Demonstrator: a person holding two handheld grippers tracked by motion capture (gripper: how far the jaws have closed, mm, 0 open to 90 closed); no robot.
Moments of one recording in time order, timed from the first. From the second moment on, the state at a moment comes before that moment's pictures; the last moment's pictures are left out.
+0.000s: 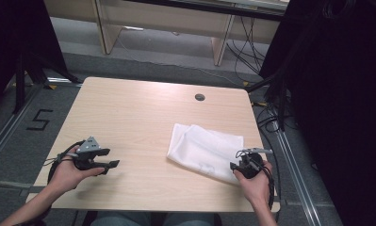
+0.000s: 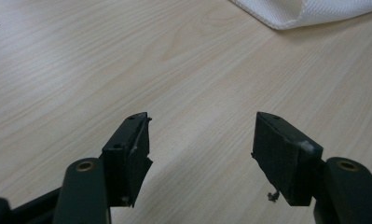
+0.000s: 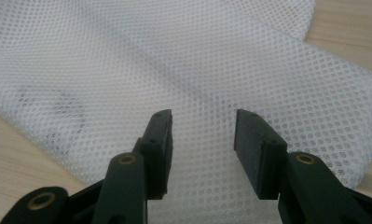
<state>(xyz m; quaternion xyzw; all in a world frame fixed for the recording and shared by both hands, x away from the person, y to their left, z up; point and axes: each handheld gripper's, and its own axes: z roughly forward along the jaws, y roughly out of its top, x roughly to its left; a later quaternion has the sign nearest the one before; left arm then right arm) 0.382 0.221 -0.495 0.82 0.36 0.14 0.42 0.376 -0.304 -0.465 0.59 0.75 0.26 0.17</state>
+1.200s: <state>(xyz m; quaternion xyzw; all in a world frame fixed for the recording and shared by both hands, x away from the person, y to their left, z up) 0.376 0.221 -0.493 0.82 0.35 0.14 0.44 0.488 -0.273 -0.467 0.54 0.80 0.20 0.16</state>
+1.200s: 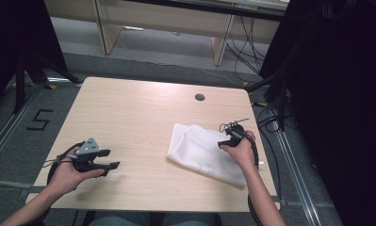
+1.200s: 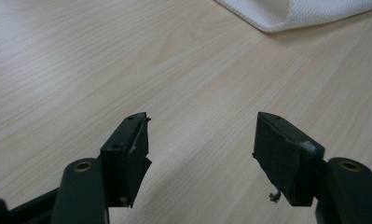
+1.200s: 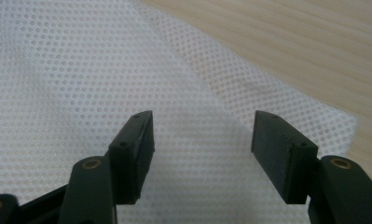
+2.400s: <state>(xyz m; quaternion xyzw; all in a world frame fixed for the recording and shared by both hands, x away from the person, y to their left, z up) 0.376 0.219 -0.493 0.82 0.35 0.14 0.43 0.514 -0.274 -0.483 0.55 0.80 0.19 0.15</state>
